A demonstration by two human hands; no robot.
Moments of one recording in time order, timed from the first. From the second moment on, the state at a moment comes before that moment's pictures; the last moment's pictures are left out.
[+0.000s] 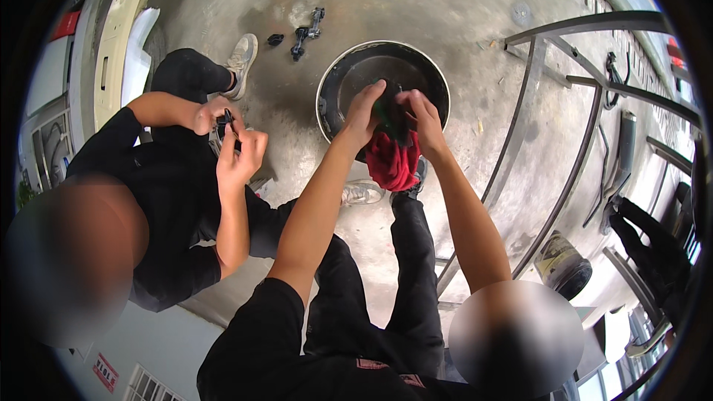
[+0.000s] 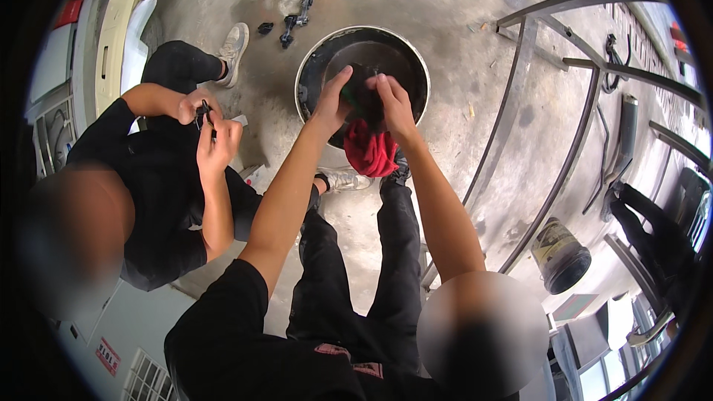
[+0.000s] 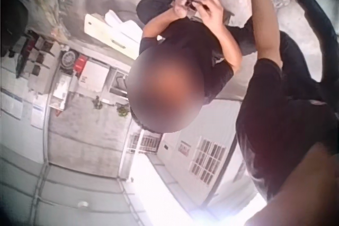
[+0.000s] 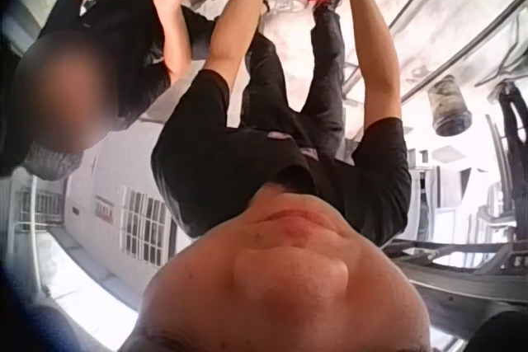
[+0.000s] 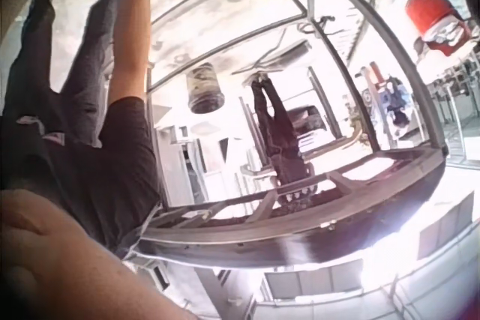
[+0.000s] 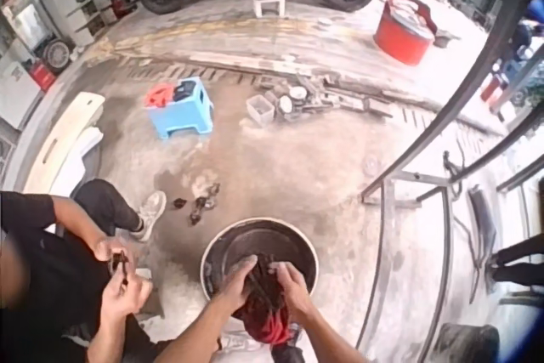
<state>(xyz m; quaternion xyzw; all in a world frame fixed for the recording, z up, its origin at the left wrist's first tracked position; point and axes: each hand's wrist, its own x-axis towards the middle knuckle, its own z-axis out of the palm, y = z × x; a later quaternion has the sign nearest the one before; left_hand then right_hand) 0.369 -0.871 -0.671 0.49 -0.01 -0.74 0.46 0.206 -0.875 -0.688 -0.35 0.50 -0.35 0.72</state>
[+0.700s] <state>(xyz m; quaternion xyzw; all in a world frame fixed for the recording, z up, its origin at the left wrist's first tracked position) 0.361 -0.856 -0.668 0.45 -0.10 -0.72 0.51 0.236 -0.866 -0.660 -0.38 0.44 -0.40 0.71</state>
